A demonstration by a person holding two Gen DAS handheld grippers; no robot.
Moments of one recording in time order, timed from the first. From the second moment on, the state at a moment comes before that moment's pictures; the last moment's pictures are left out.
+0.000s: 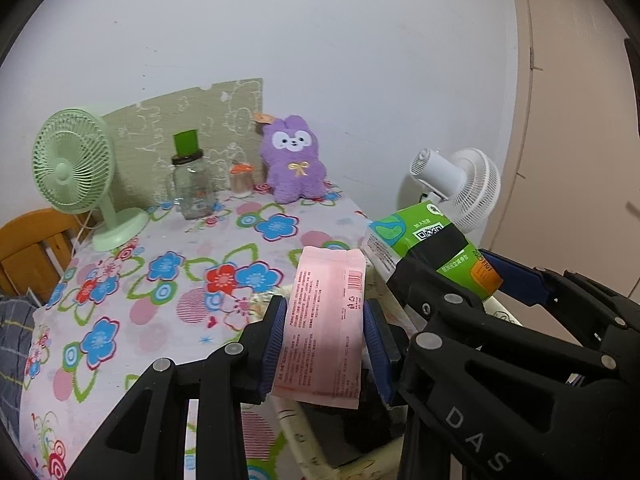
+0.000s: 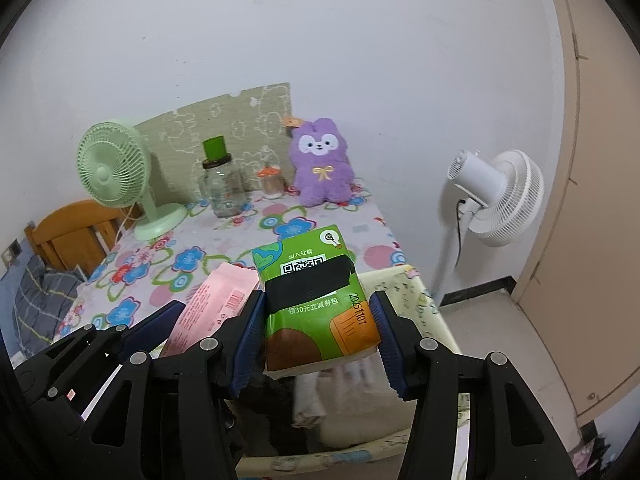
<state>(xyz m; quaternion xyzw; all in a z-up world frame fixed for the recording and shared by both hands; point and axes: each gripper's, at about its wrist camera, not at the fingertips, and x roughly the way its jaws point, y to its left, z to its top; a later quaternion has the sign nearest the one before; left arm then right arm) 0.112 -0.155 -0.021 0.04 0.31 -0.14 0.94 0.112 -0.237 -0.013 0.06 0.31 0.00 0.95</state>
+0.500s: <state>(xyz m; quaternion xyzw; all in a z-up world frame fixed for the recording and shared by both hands) 0.126 -0.184 -0.045 0.06 0.34 -0.17 0.93 0.119 -0.267 -0.040 0.07 0.34 -0.03 0.94</state>
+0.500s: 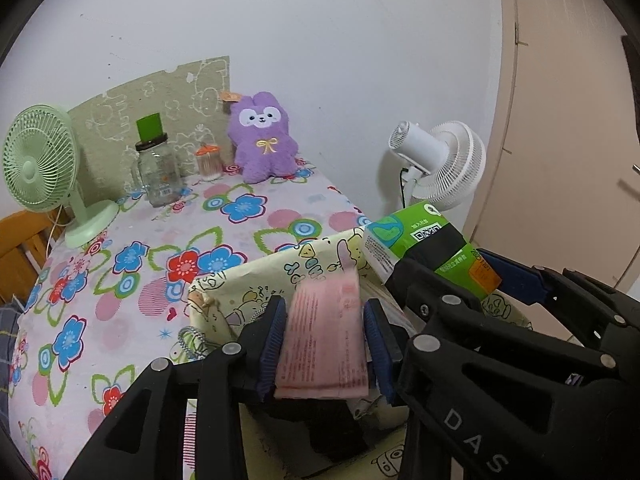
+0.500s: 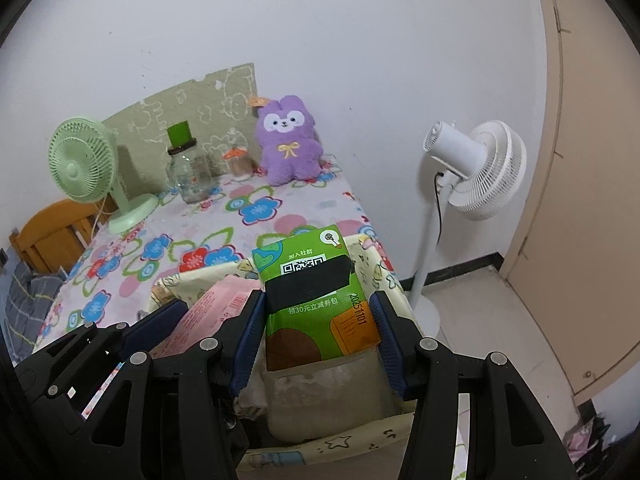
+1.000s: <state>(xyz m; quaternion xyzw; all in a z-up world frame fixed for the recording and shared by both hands) 0.135 -0.177 -0.047 0.08 0.34 -0.15 0.92 0.135 -0.259 -0.048 0.08 0.35 -0.01 0.93</state>
